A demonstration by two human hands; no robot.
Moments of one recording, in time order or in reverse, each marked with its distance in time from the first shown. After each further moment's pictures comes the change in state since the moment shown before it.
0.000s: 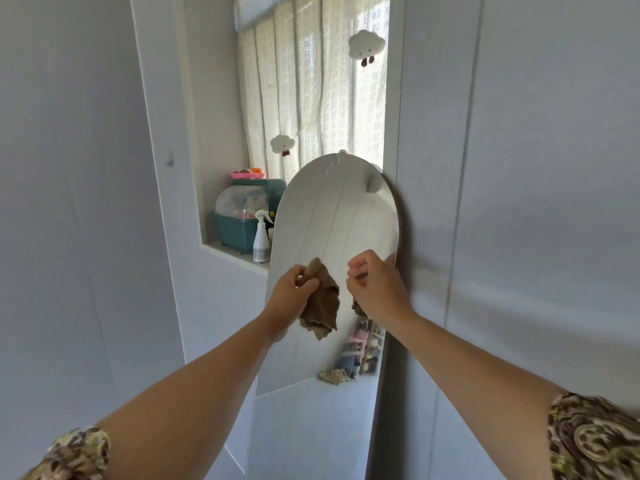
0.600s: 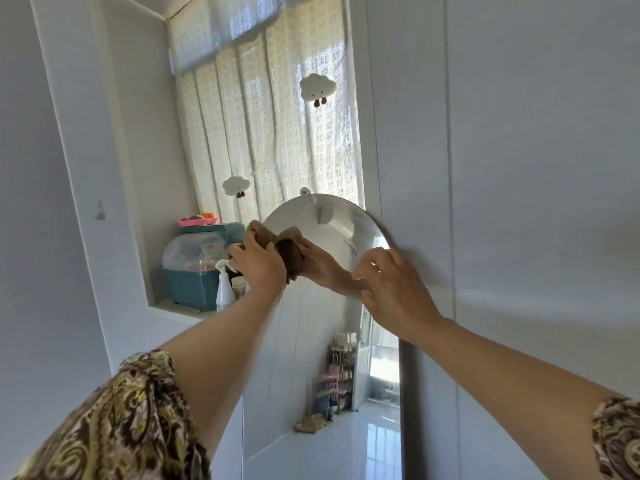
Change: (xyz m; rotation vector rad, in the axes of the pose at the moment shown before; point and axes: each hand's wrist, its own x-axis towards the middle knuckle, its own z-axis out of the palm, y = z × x) left_hand 0.163 0.068 -0.026 0.211 0.611 0.147; right_hand 0.060 0.002 -0.021 -0.756 0.329 -0.416
